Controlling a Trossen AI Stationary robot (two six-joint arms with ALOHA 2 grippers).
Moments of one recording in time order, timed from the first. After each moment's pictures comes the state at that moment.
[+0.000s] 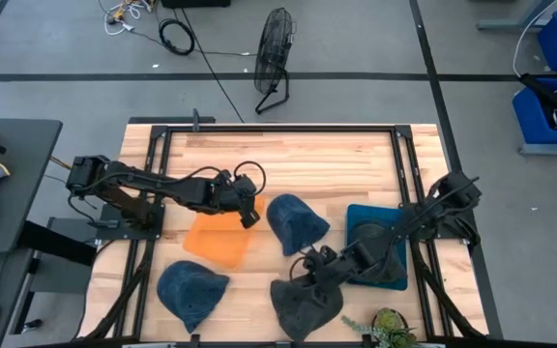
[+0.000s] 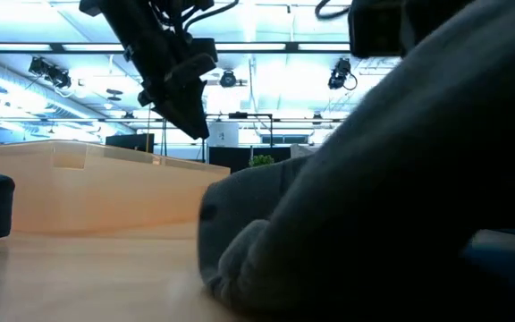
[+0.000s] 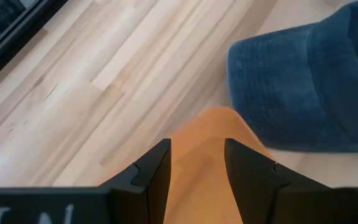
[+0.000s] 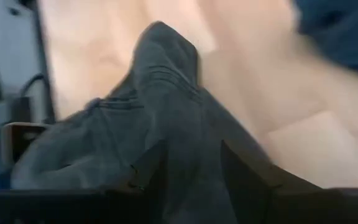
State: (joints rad) left arm -0.07 1.50 0.99 -0.50 -0.49 -0.52; right arm 0.54 1.77 1.00 -0.12 0.15 0.93
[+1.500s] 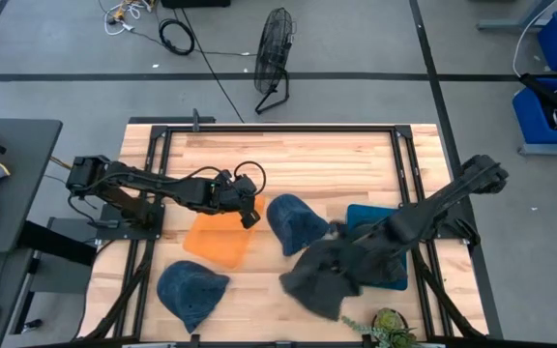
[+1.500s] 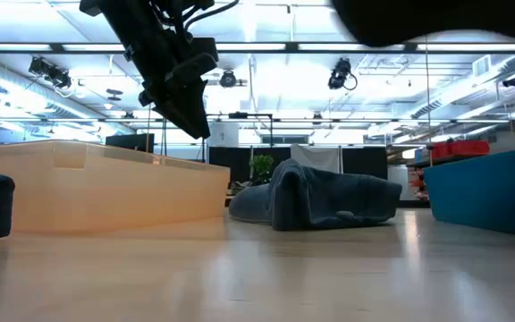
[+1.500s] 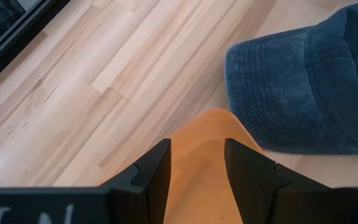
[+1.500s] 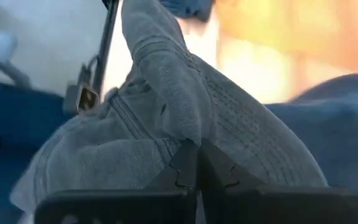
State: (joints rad) left arm -0.07 1.50 0.99 -0.49 -0.50 -0.51; right arm 0.55 1.48 1.29 -0.70 0.17 0.43
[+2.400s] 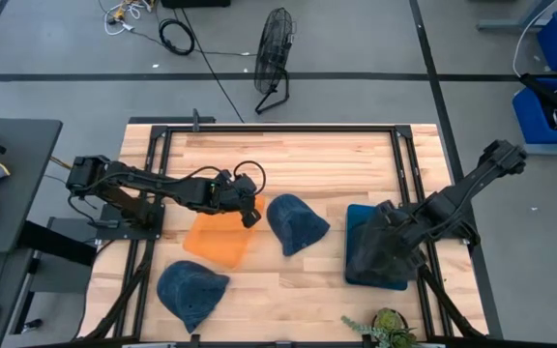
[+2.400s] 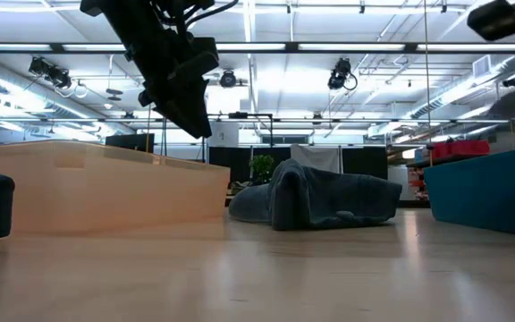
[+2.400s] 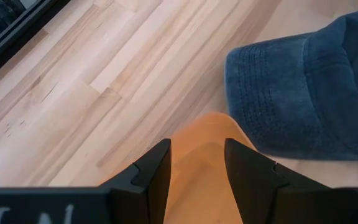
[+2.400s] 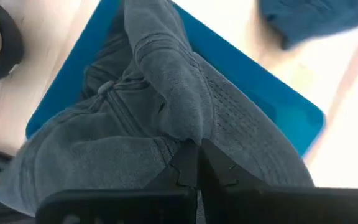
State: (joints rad) left arm -0.07 1.50 0.99 -0.48 -0.50 -0.53; right arm 0.64 1.09 1.01 -1.27 0.10 0.14
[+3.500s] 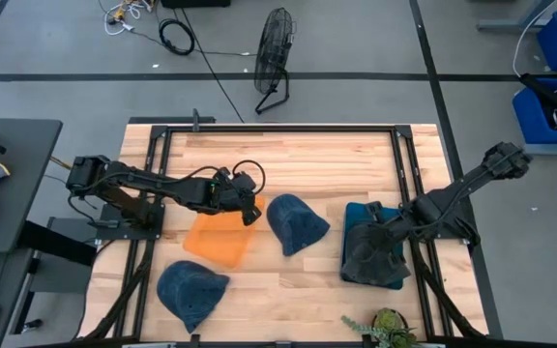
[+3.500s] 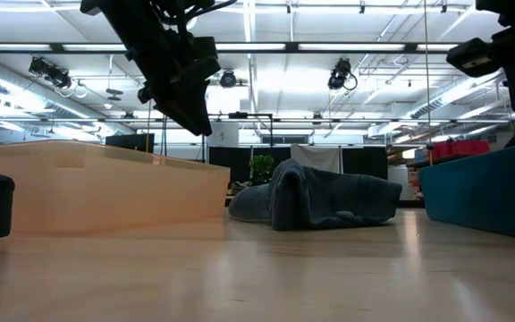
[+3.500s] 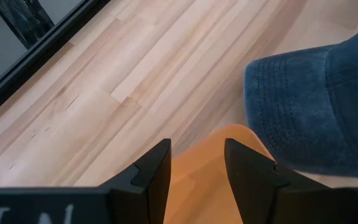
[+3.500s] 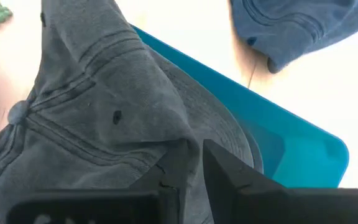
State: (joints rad) left arm -0.07 1.50 0.99 -0.48 -0.58 -0.53; right arm 0.53 1.08 0.82 -0.96 0.13 0.17
